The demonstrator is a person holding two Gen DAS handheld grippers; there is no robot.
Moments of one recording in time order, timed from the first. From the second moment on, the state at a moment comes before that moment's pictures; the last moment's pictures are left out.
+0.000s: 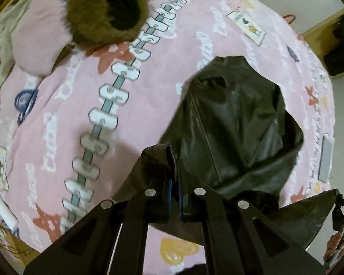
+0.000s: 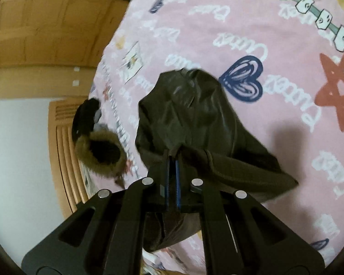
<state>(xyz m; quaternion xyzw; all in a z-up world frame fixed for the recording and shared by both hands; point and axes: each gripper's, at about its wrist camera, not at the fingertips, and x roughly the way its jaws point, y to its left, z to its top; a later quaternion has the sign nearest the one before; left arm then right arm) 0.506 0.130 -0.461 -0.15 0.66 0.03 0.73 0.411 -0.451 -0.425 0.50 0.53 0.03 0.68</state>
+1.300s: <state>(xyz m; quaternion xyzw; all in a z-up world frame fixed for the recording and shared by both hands) 0.798 0.055 -0.517 -0.08 0.69 0.01 0.72 0.657 -0.525 -0.560 0.55 0.54 -0.08 0.63</state>
